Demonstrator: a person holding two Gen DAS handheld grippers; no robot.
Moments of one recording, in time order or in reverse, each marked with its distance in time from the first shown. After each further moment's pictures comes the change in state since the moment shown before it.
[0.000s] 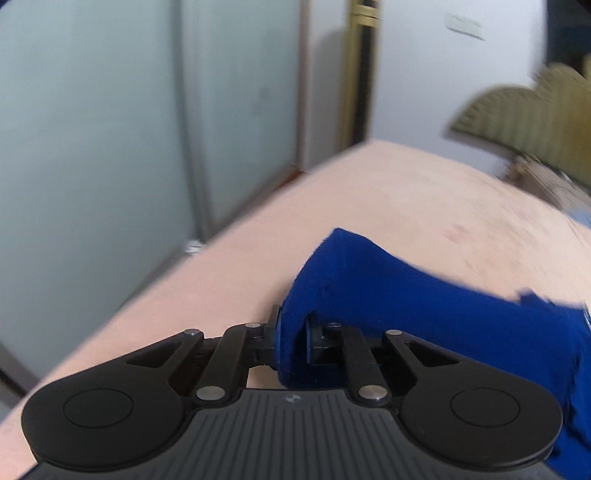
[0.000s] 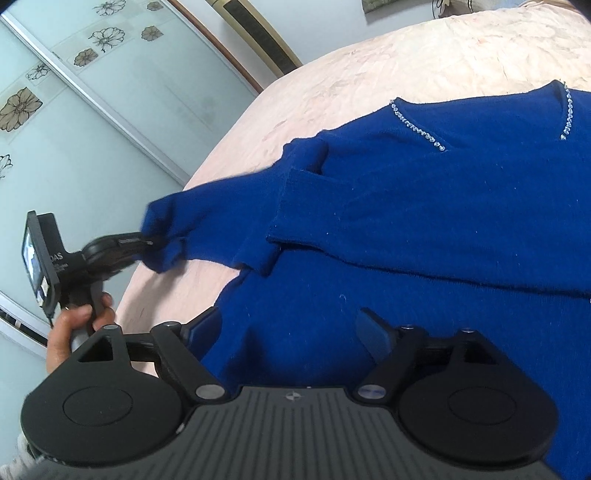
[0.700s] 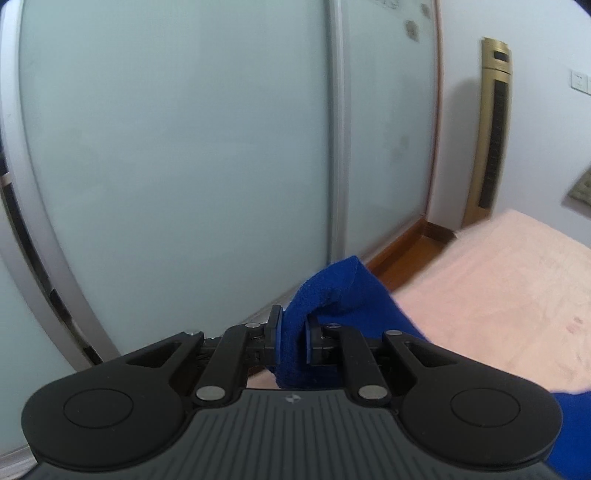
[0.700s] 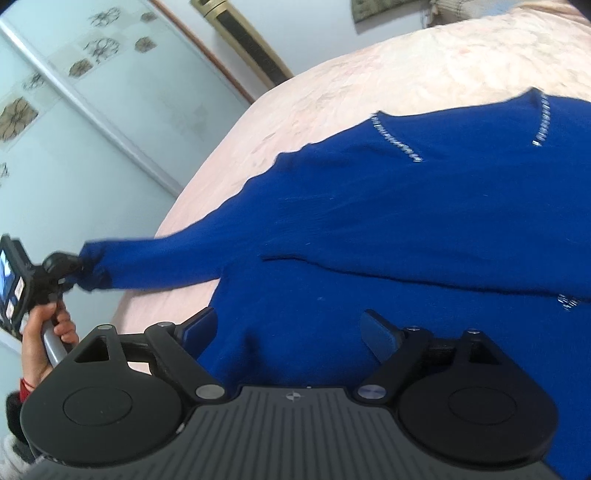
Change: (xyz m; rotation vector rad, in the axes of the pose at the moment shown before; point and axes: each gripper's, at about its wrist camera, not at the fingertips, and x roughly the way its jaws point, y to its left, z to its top) left arm -0.026 0.034 0.028 -0.137 -0.105 0.329; right arm -0.013 -0.017 0.003 0.044 -0.046 -0.012
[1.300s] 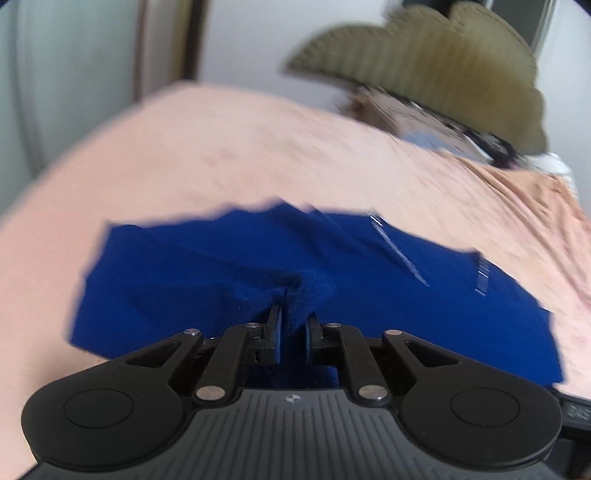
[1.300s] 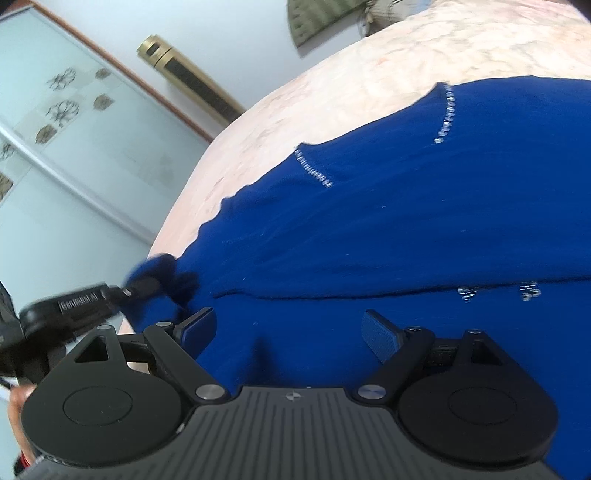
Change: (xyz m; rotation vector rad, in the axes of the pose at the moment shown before) left arm -0.082 -0.167 -0.070 0.333 0.360 -0.843; right arm -0.021 -0.044 0.001 0.163 -0.100 -0.036
